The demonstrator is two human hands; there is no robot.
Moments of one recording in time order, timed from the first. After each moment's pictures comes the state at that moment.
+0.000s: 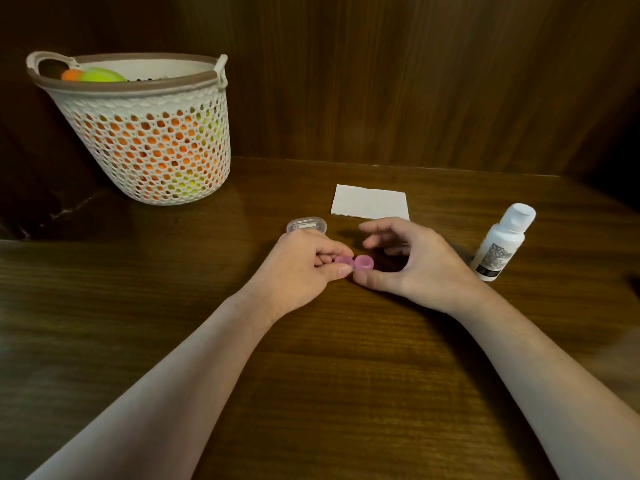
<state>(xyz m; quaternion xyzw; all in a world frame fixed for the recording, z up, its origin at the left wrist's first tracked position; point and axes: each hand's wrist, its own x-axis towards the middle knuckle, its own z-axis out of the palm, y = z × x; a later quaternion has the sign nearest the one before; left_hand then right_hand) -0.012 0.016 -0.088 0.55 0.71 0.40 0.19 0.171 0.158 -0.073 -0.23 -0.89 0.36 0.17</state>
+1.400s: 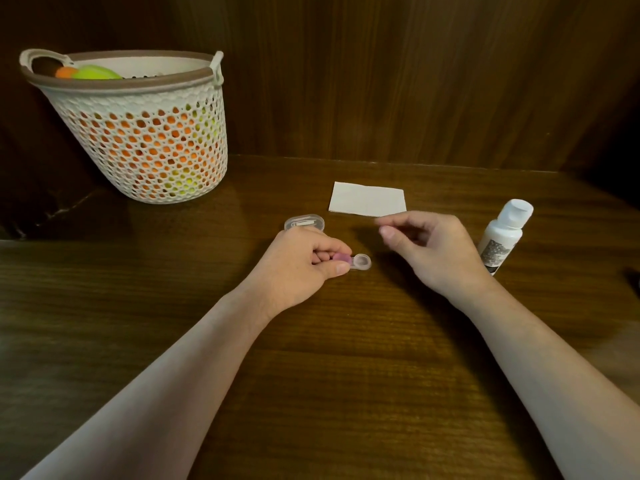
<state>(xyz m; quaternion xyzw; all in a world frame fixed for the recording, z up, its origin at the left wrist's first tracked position) -0.010 0.014 -0.084 0.55 0.71 0.39 0.19 0.176 0.166 -0.073 -0.29 -0.84 0.35 0.29</state>
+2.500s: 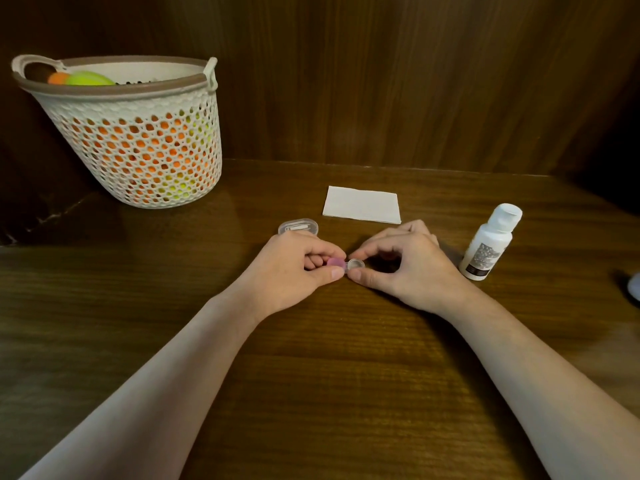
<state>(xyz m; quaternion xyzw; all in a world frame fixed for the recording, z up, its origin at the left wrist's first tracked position) -0.017 0.013 -0.085 0.59 0.69 0.38 0.17 0.175 0.161 -0.079 -0.24 -0.91 0.27 0.19</state>
